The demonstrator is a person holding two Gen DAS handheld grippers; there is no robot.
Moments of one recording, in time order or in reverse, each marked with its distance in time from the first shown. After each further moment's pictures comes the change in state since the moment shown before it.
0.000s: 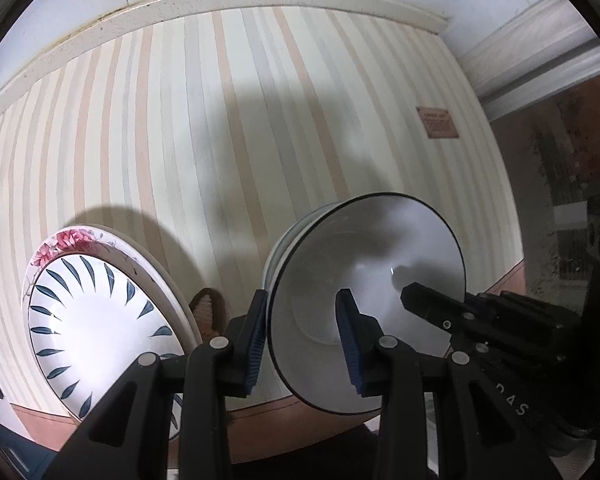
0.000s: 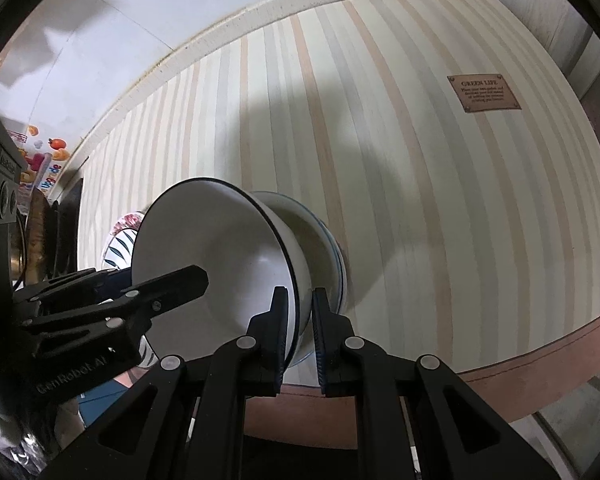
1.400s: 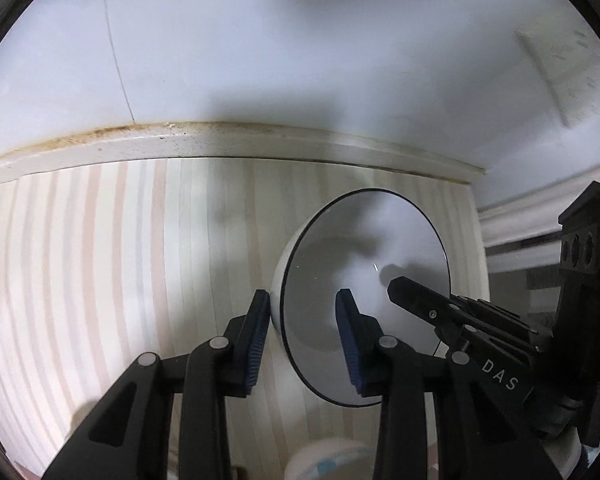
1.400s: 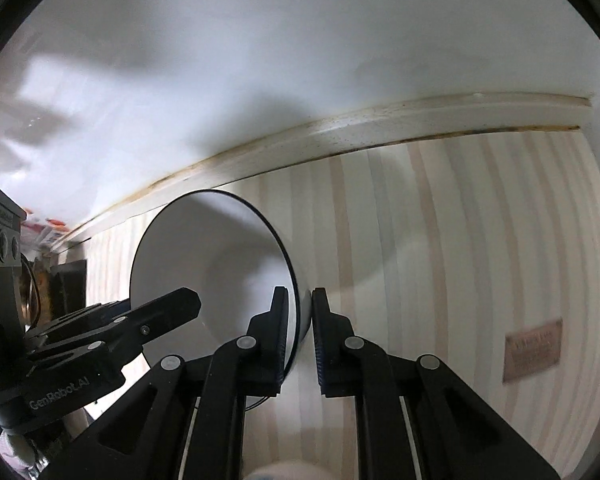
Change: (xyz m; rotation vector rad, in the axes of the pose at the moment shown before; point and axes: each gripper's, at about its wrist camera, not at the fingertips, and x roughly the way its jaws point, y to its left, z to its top) left arm -0.029 0.056 0.172 -0.171 -0.193 -0.083; right arm 0.018 0.040 0.221 -0.061 -0.102 0.042
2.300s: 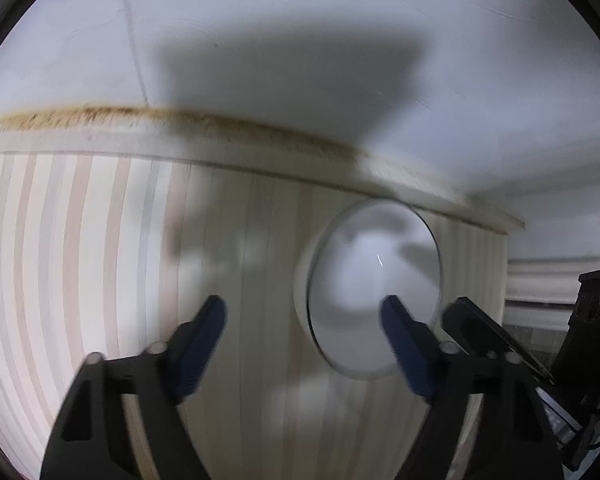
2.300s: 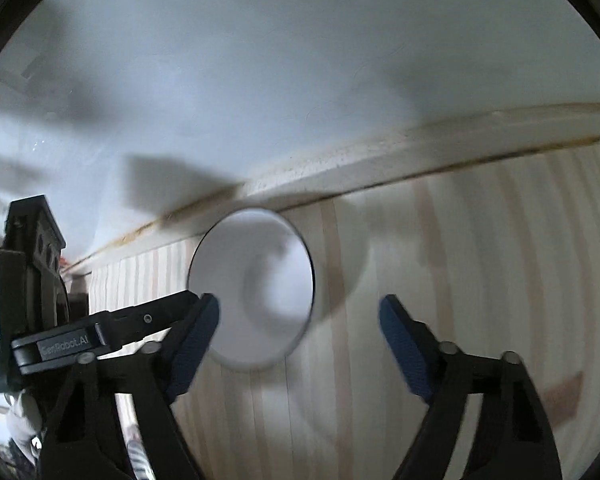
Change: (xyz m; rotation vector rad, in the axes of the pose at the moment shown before) left arm 0.068 0.075 0.062 -0.194 0.081 -0.012; right arm 0.039 -0.036 0.041 0.046 -0.050 0.049
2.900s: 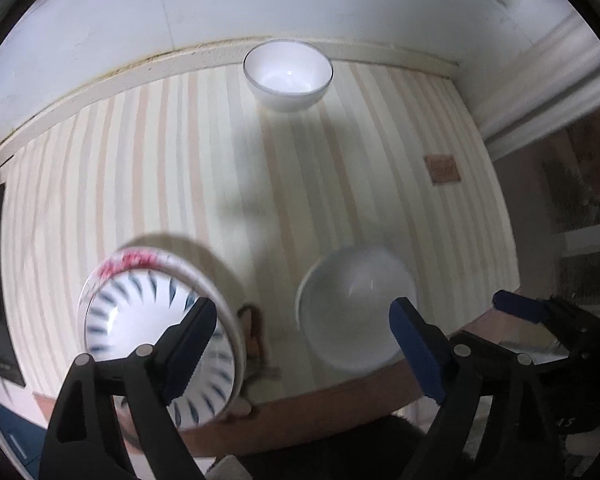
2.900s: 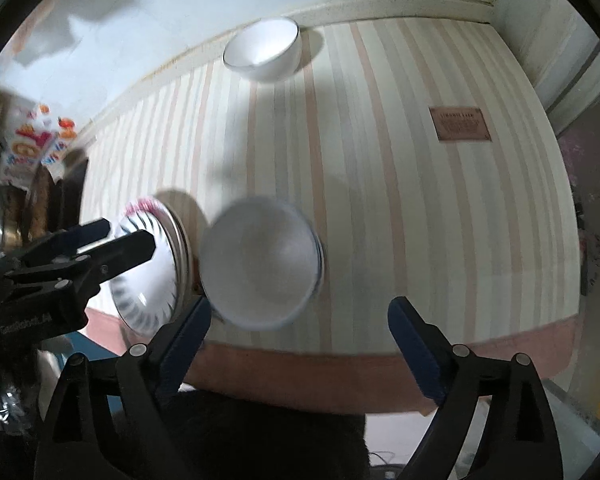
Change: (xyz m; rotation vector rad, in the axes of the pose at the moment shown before) left arm -0.112 -0.059 -0.239 0.298 -0.007 0.178; right arm -0.158 0.018 -0.238 -0.054 0.186 -0.127
